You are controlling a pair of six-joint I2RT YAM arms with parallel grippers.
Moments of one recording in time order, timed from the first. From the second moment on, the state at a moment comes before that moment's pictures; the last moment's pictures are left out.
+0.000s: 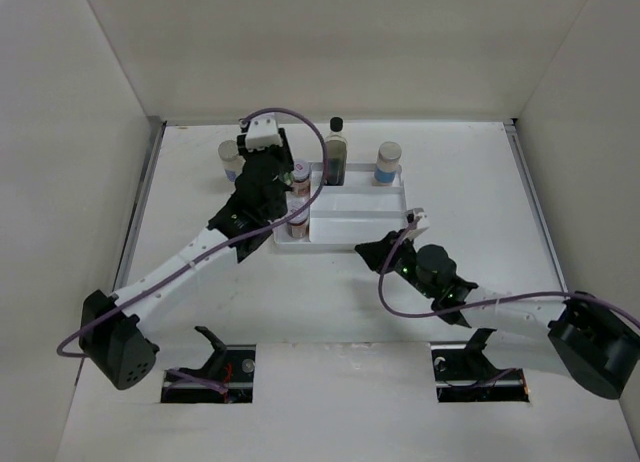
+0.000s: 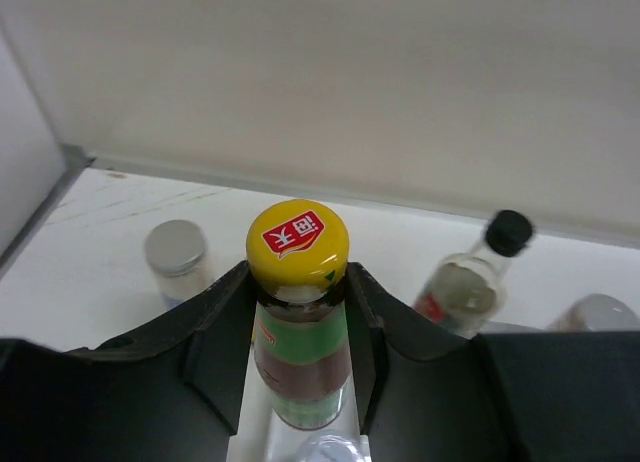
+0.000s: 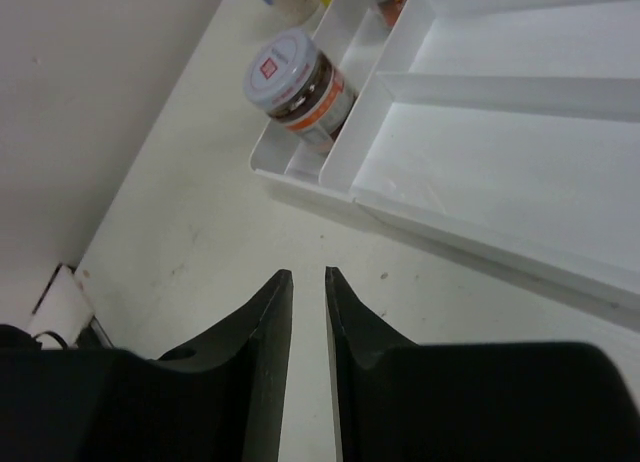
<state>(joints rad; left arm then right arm) -0.68 1.22 1.05 0.25 -0.82 -0.08 0.81 1.16 0.30 0.73 0.10 0.66</state>
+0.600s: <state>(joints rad) -0.84 1.67 1.17 0.31 -0.72 -0.10 0.64 0.93 0.19 0.68 0.25 0.73</state>
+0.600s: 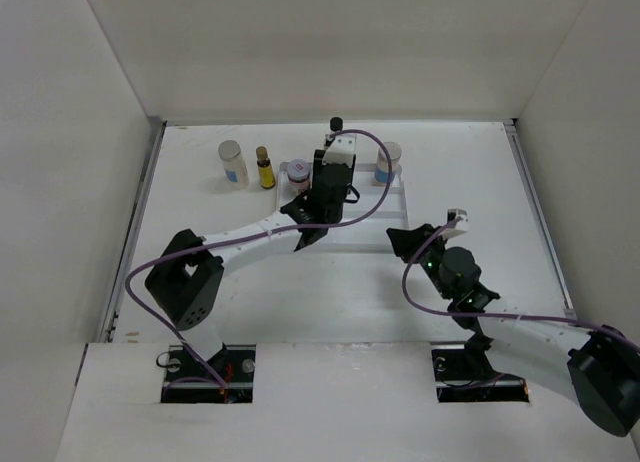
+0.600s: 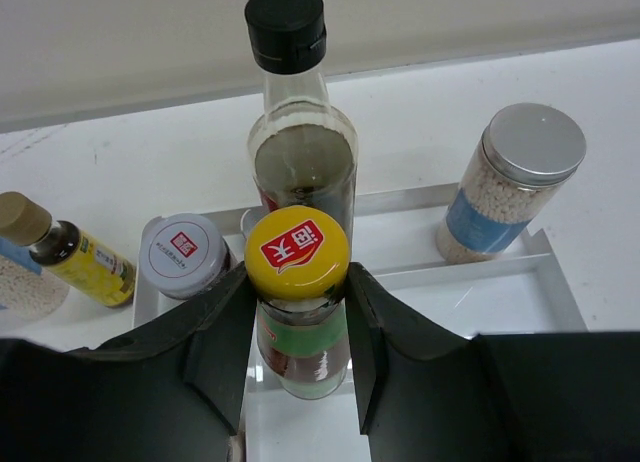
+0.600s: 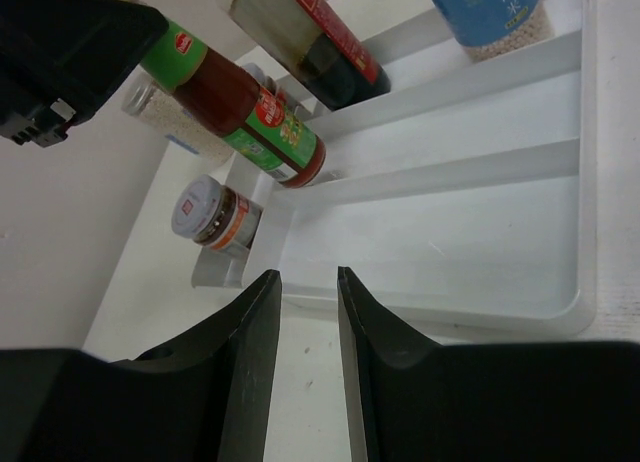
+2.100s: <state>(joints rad) -0.55 1.34 0.96 0.37 -0.74 -0.32 0.63 0.99 0.19 0.68 0.24 0.74</state>
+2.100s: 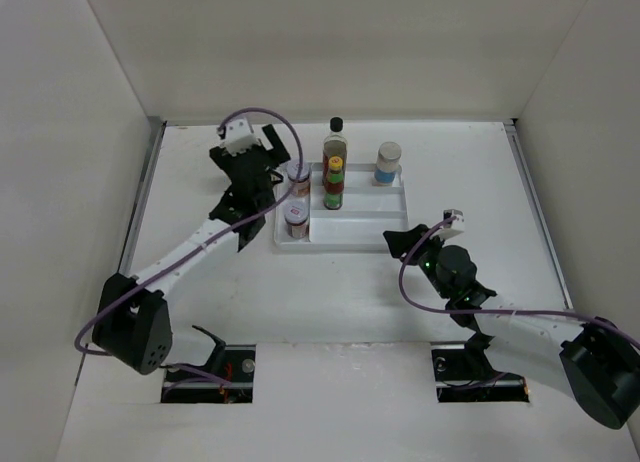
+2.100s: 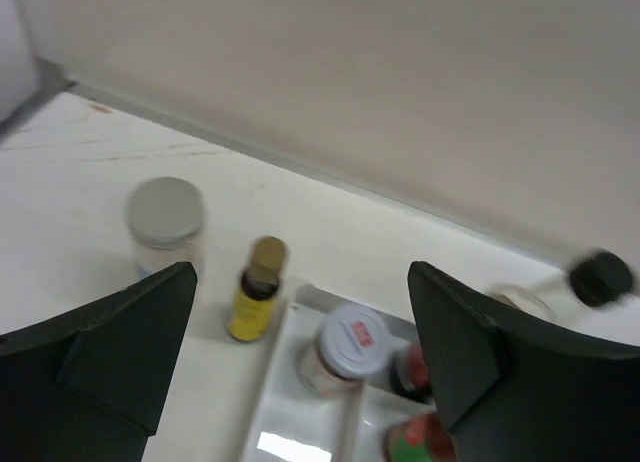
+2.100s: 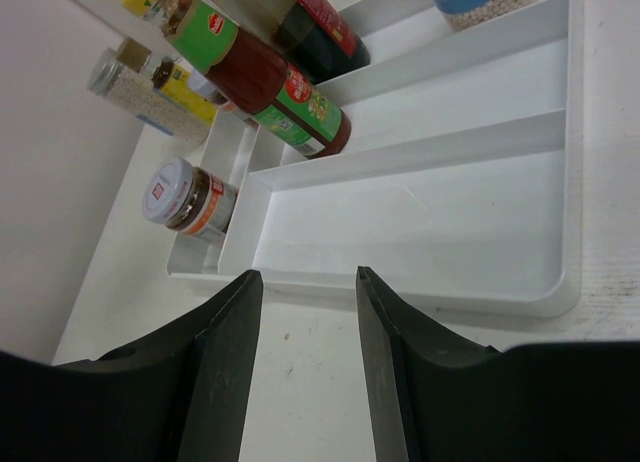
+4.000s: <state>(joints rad) -0.32 1.24 1.04 0.10 -0.68 -0.39 0.64 0.86 0.15 0.70 0.29 0.73</state>
